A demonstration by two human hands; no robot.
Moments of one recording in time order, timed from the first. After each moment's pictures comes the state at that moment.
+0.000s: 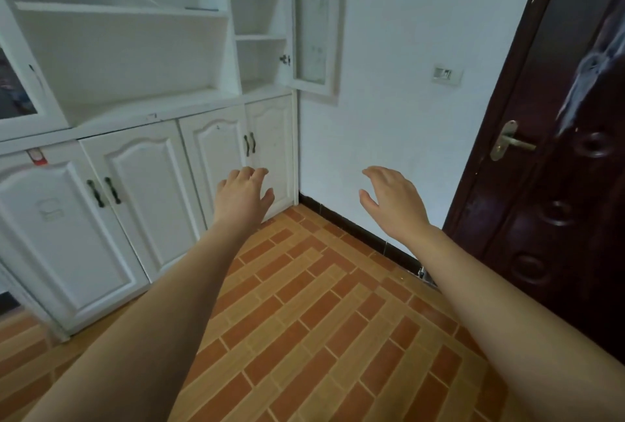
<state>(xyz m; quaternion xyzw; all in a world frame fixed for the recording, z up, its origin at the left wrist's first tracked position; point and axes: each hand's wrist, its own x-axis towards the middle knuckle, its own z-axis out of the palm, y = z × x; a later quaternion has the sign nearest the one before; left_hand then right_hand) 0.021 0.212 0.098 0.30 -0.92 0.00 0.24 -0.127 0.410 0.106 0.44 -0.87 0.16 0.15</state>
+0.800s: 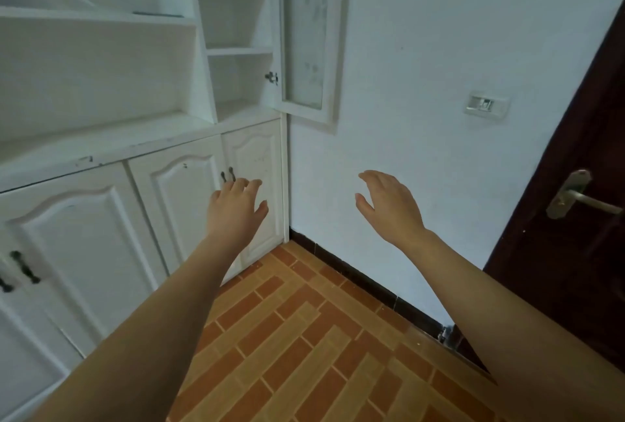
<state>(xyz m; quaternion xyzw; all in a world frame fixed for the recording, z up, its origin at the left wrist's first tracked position) -0.243 -0.039 0.098 0.29 -0.93 0.01 0.25 -0.391 0.165 0.119 0.43 -0.88 0.17 0.15</state>
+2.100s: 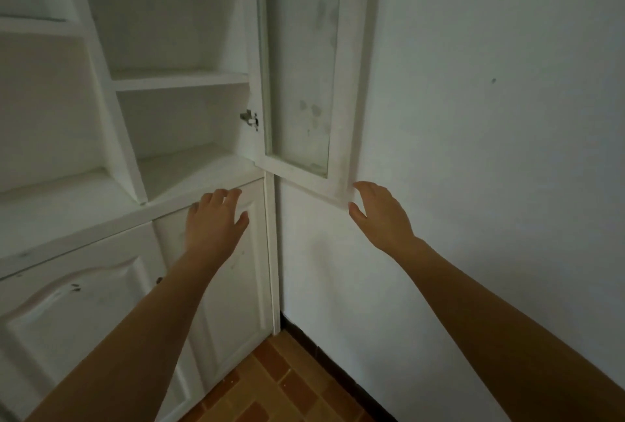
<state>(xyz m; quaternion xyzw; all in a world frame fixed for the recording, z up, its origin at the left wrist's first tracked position) -0.687 -0.391 0.097 0.31 -0.91 0.02 0.28 -0.860 -0.185 0.115 0.43 -0.87 0.22 0.13</state>
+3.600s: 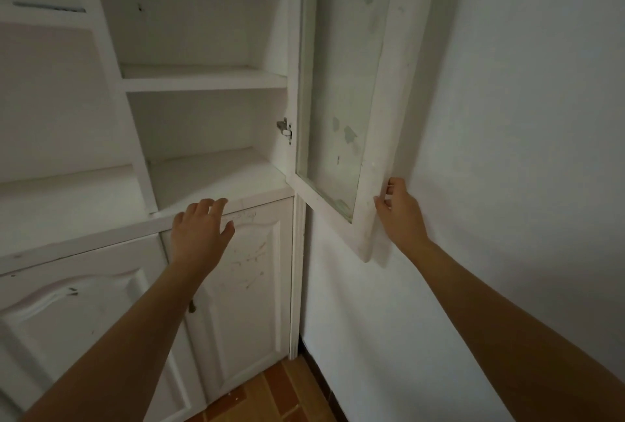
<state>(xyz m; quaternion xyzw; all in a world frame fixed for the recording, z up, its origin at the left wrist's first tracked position) -0.771 -0.477 0.085 0.46 -0.85 0.04 0.25 -1.034 -0.315 0.121 0.42 -0.79 0.44 0.03</state>
